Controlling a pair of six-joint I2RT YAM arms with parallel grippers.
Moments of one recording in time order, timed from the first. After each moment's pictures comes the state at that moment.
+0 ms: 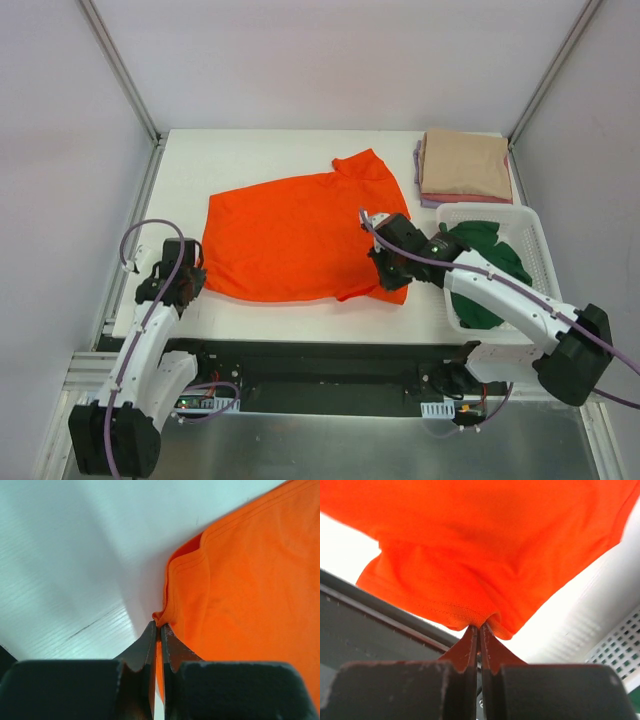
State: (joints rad) left arm -0.03 0.71 0.49 -0.74 -0.35 -1.13; right arm 0.84 1.20 0.99 -0.89 0.06 0.27
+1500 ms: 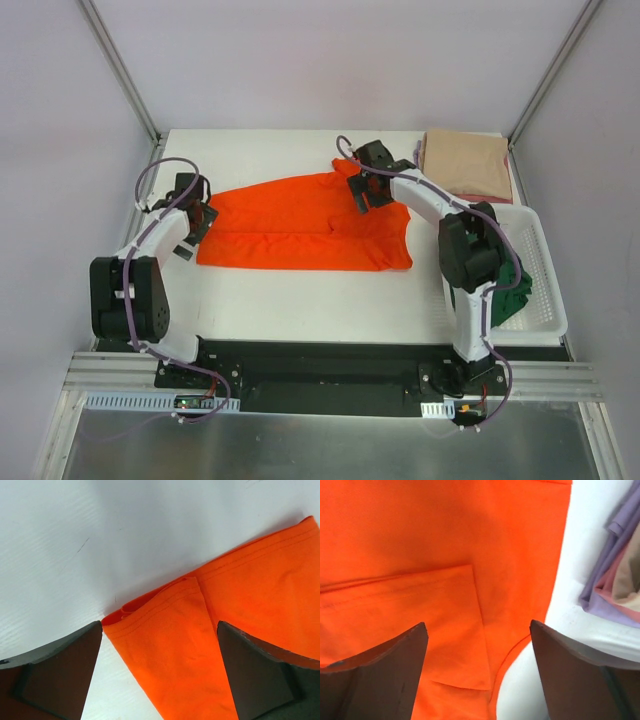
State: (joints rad) left arm 0.01 1.54 1.01 -0.62 -0.39 -1.06; right arm 0.49 2.09 1.70 -0.67 0.26 -0.02
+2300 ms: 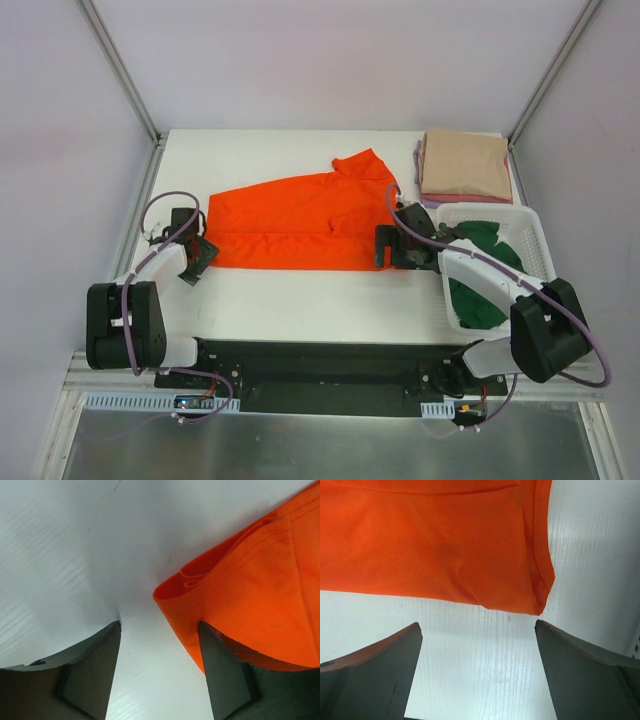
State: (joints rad) left arm 0.06 1.33 0.67 -0.46 -0.24 -0.95; right arm 0.53 1.40 0.87 -0.52 0.13 0.45
